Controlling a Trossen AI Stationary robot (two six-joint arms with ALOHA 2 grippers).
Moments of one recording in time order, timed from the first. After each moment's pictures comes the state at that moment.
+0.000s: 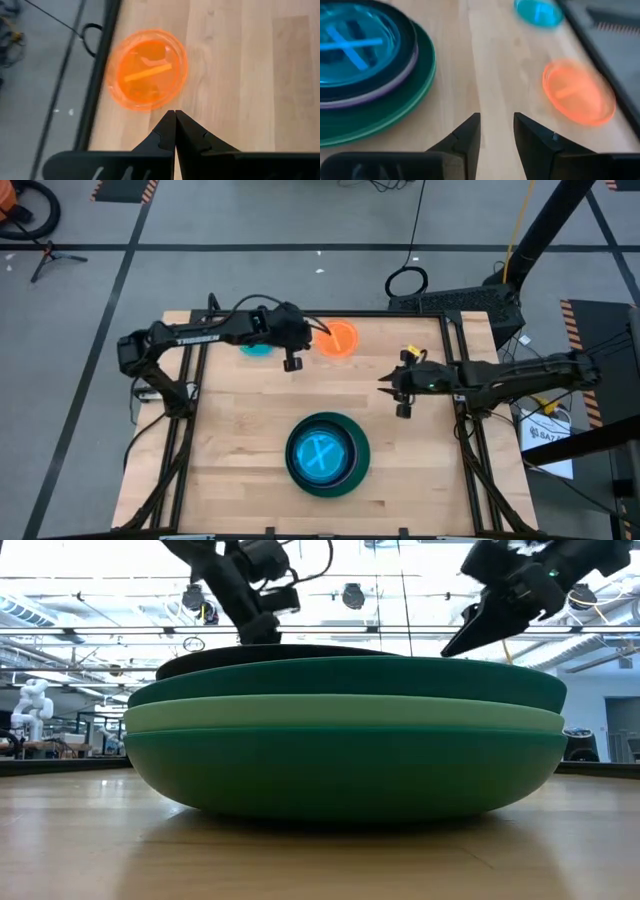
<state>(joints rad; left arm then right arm) 0.37 1.59 1.26 -0.52 -0.06 0.37 0.02 0.92 0.59 -0.32 0.21 -0.04</state>
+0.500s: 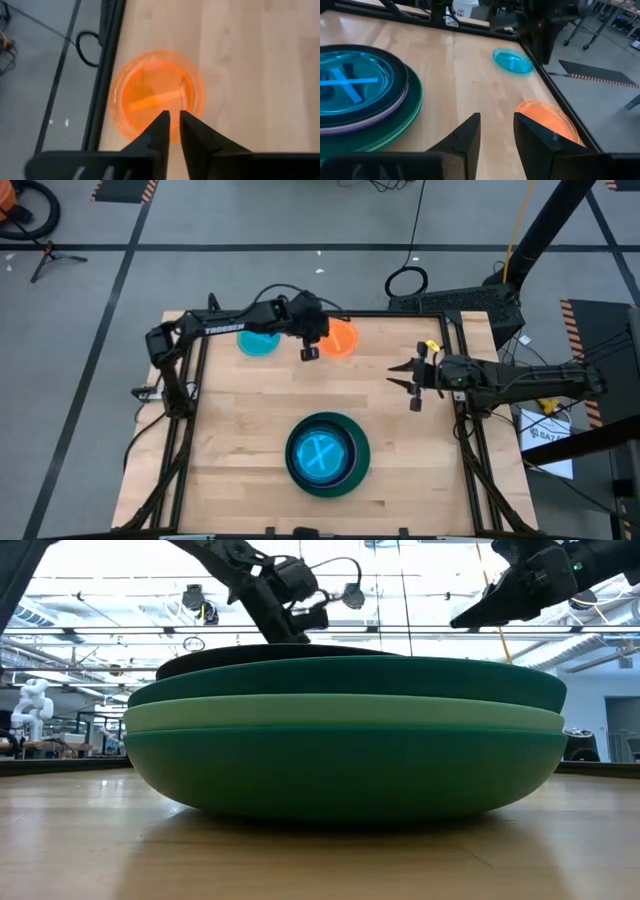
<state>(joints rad) 0.43 1.82 1.47 -0.51 0.00 0.43 -0.03 0.63 0.44 -0.17 0.21 -0.17</state>
